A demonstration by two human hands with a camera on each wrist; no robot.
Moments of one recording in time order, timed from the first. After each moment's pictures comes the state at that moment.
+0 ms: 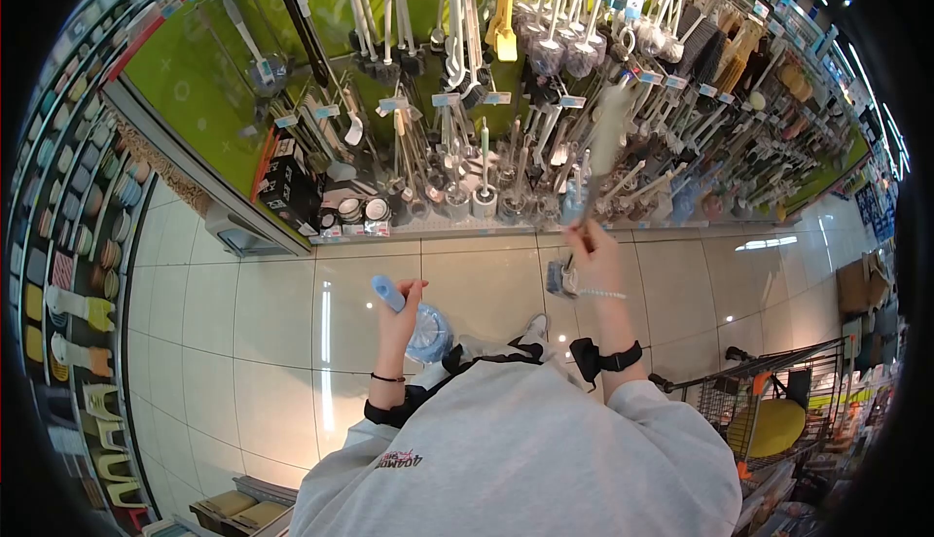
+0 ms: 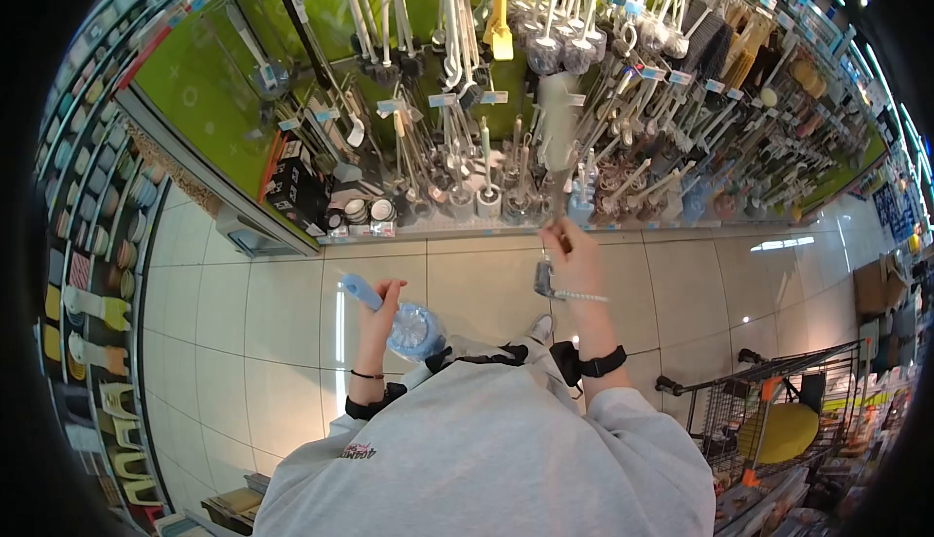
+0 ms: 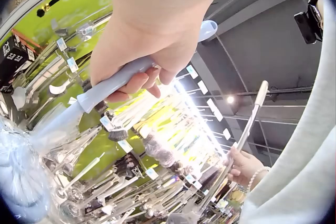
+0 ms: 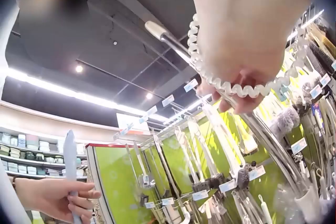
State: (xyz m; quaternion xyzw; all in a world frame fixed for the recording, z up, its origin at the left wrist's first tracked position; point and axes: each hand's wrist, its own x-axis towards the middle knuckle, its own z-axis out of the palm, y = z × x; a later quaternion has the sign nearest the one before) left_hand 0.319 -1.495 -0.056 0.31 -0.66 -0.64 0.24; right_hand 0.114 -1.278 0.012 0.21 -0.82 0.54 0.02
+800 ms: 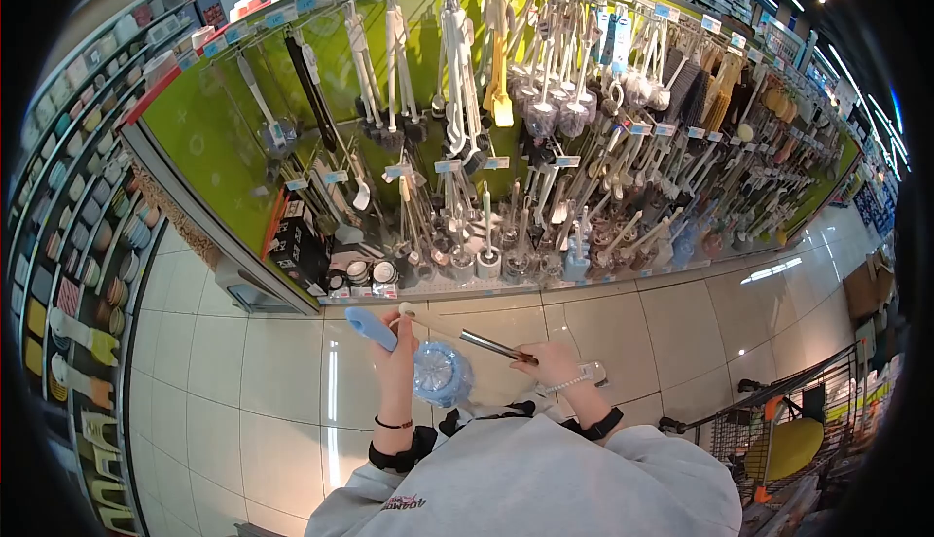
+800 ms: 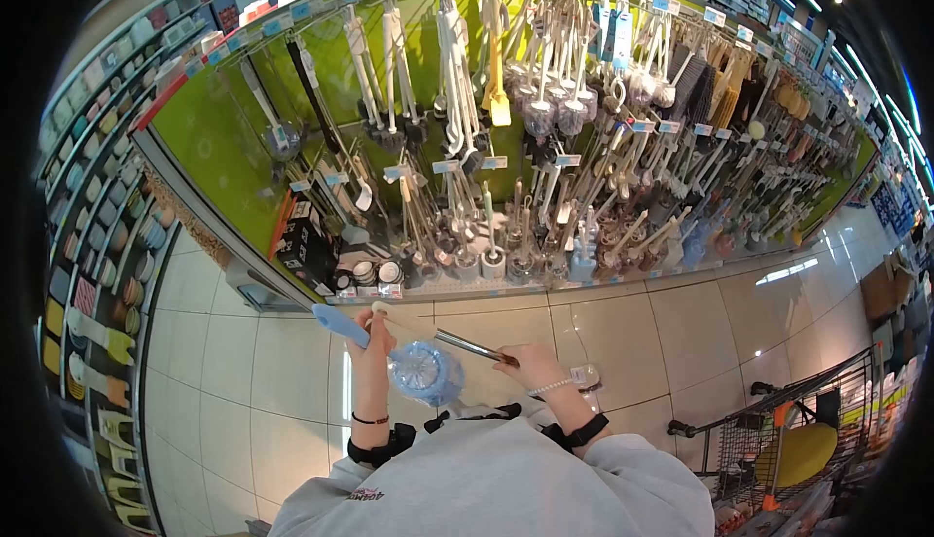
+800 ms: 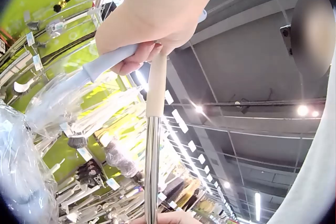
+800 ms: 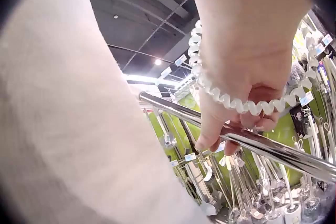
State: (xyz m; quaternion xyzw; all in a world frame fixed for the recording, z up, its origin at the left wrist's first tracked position) left_hand 0.301 -1.495 0.017 0.27 -0.50 -0.74 0.37; right_hand 0.168 -1.282 -0.037 0.44 -0.83 0.30 -0.16
